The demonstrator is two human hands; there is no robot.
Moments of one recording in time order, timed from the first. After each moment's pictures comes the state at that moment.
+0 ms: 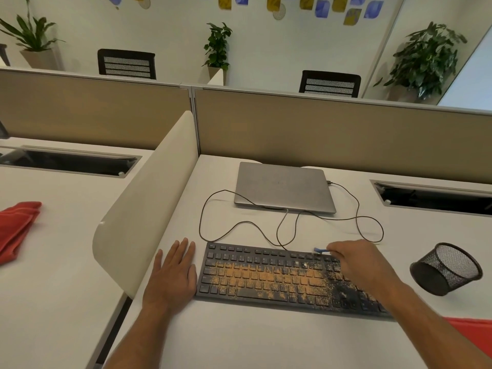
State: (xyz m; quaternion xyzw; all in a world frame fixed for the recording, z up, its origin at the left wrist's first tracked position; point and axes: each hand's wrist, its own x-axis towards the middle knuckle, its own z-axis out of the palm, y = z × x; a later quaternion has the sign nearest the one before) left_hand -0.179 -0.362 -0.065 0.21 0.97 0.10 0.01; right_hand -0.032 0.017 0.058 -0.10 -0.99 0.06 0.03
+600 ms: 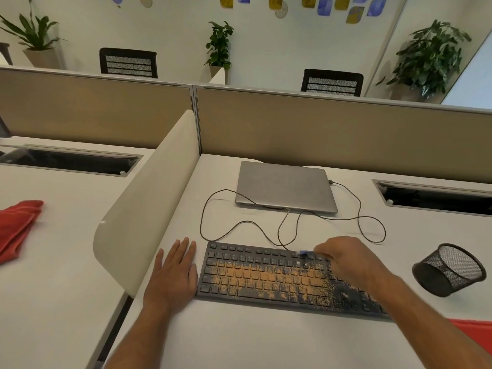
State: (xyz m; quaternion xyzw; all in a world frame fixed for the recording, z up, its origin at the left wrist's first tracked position) left_hand -0.180 -0.362 -0.067 0.21 0.97 0.10 0.00; right_hand -0.049 0.007 0.066 -0.01 -1.00 0.05 -0.04
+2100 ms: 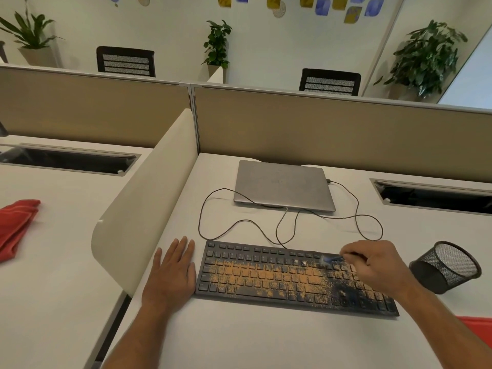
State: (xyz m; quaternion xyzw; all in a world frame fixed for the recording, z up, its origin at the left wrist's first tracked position) left_hand -0.178 -0.361 -0.062 0.21 0.97 0.09 0.01; right_hand -0.008 0.040 0.060 -0.07 -0.97 0.20 0.13
